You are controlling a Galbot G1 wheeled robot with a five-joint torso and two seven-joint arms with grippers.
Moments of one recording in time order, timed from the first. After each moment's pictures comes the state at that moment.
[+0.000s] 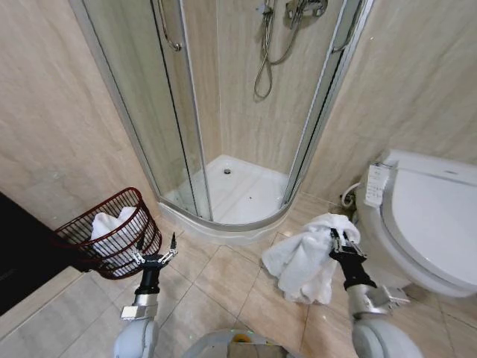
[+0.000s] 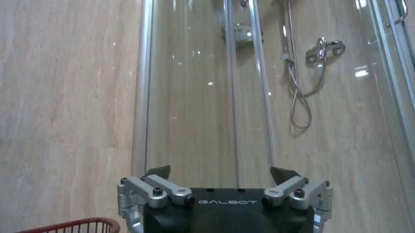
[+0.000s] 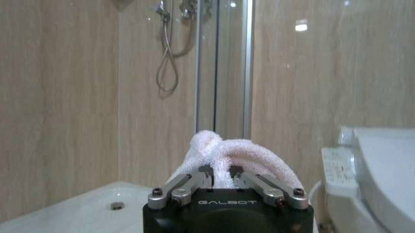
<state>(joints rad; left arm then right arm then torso) 1.64 -1.61 -0.80 -1.92 -0.15 -0.57 0.23 -1.77 1.48 0.75 2.38 0.18 -0.05 0.02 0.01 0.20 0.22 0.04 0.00</state>
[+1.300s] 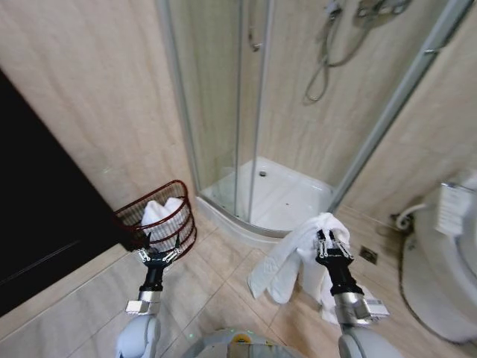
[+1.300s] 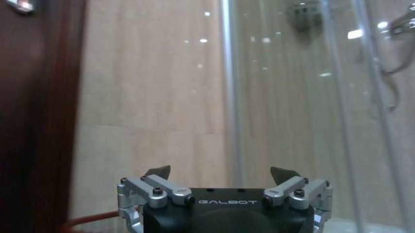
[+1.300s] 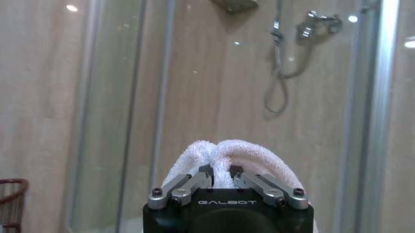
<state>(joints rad) 1.62 -1.61 -0.79 -1.90 -0.14 -0.54 0.25 -1.80 1.54 0.63 2.38 -0.01 0.07 -0.03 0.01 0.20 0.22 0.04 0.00</state>
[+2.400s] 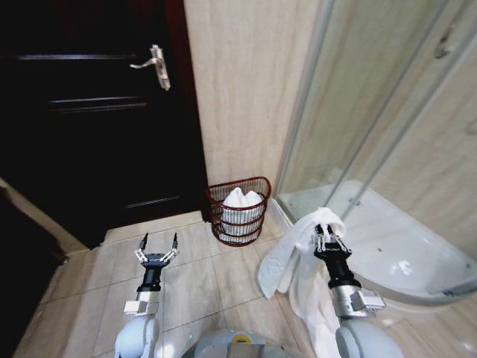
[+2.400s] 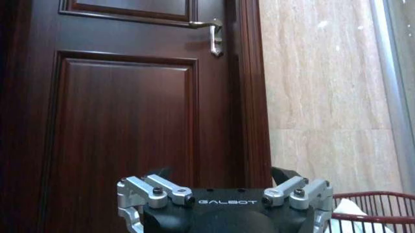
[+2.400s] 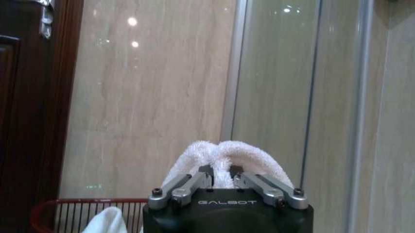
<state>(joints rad) 1.62 -1.61 -0.80 -1.90 -0.14 -0.52 0.22 -1.72 1.53 0.62 2.38 -0.01 0.00 -0.03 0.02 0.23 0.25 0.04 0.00</state>
